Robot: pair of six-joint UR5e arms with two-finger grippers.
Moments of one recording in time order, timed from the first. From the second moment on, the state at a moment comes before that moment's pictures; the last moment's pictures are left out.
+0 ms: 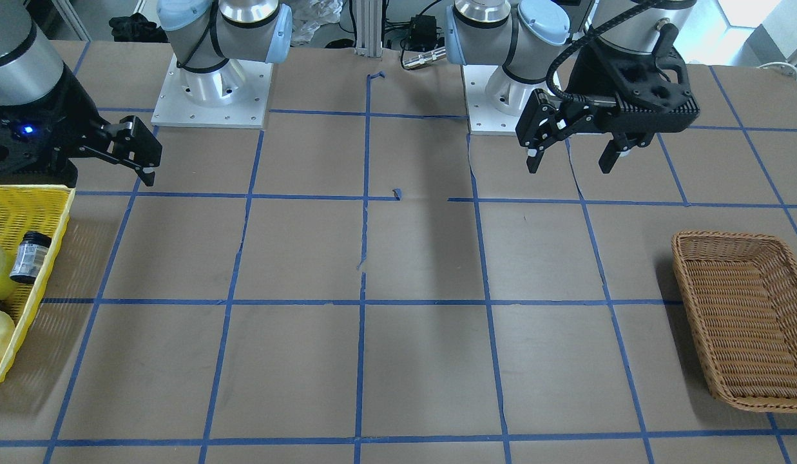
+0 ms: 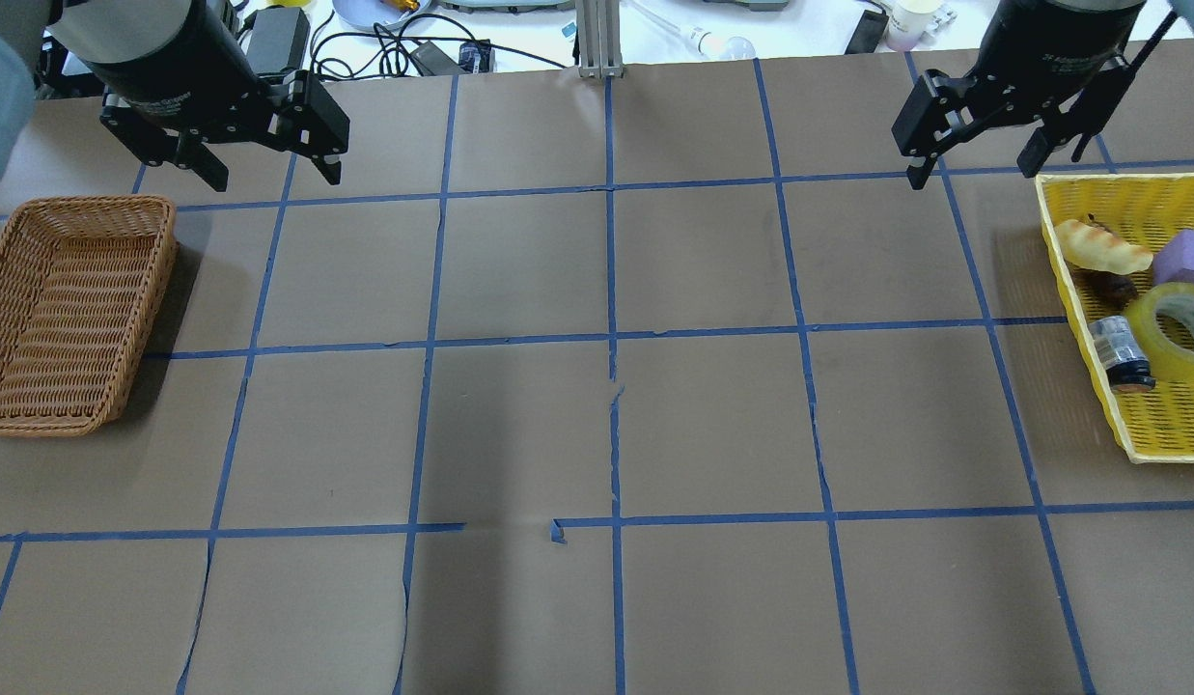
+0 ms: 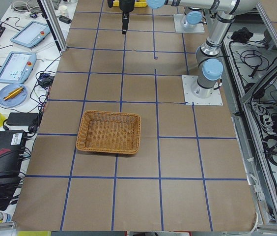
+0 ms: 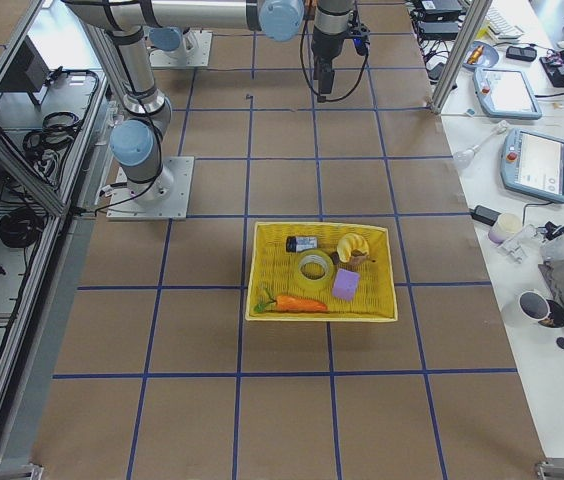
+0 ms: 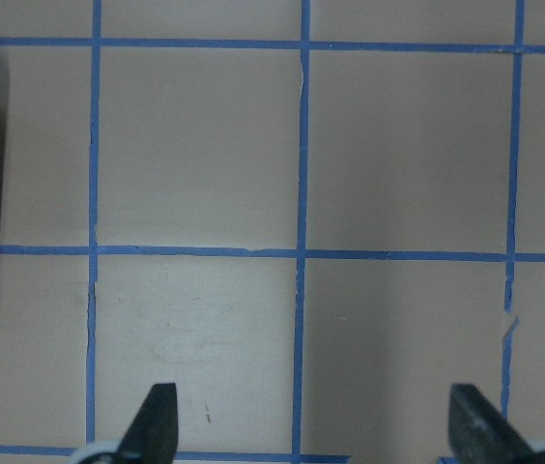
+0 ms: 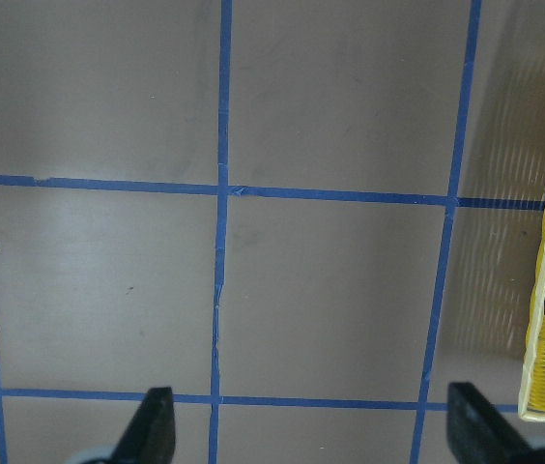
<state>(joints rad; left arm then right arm) -1.56 -1.56 -1.50 -1.52 1.58 -0.01 1.46 -1.49 1.45 -1.48 -1.60 -0.17</state>
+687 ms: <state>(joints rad) -1.56 -1.56 -1.50 -1.52 1.58 -0.01 1.46 -1.50 1.46 -1.49 -1.59 -0.17</state>
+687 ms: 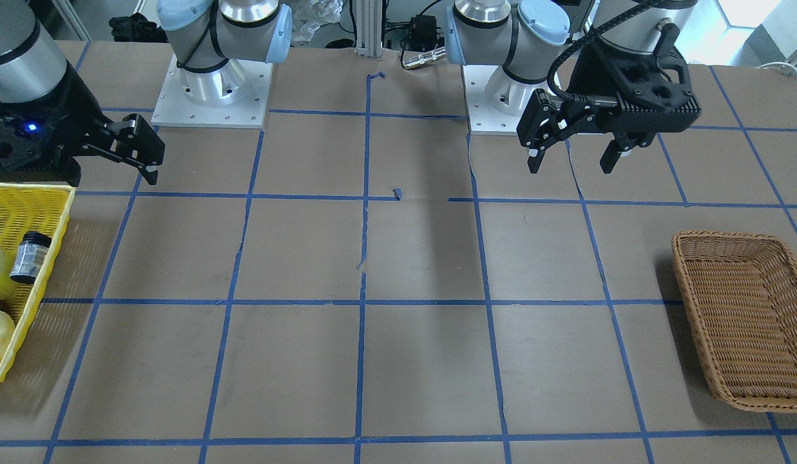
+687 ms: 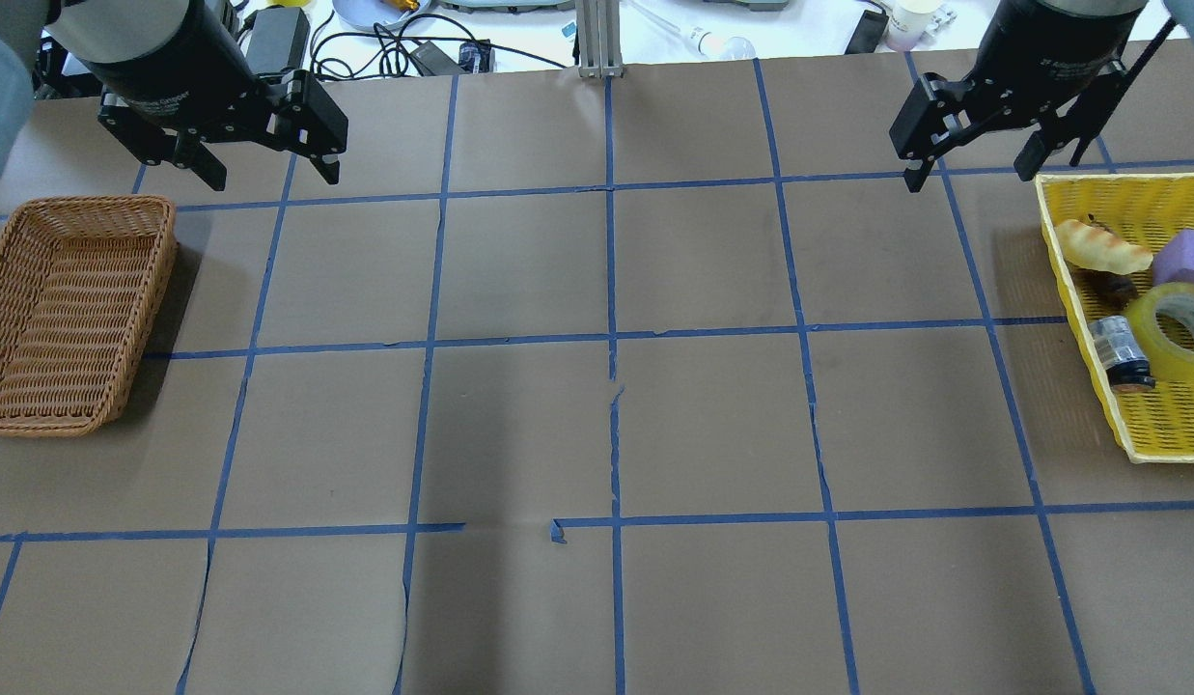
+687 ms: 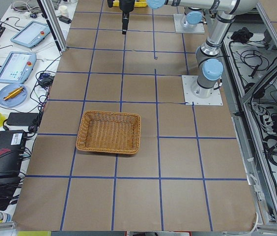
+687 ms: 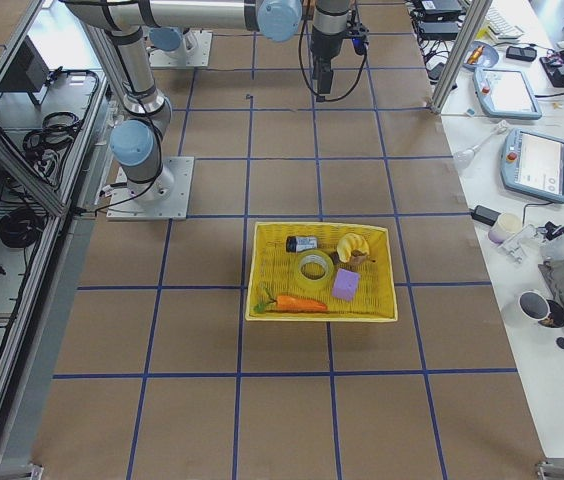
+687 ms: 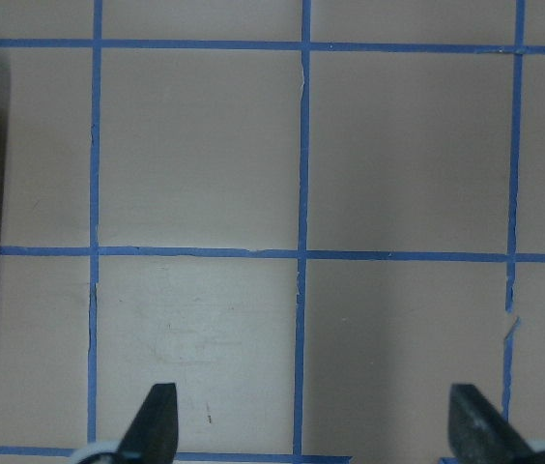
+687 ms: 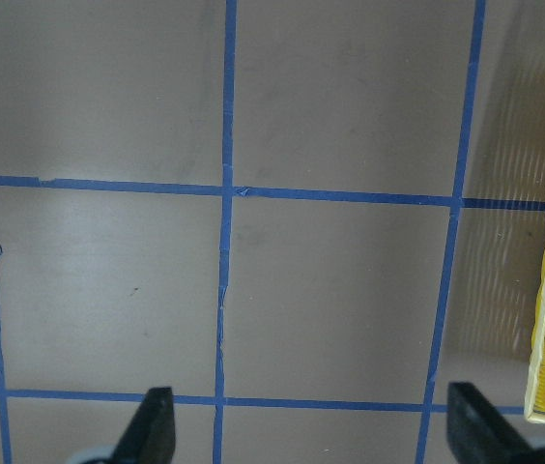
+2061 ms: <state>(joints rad) -1.56 -1.56 -1.50 -1.52 1.58 -0.01 1.46 -1.50 1.49 -1.49 -1.60 -0.17</state>
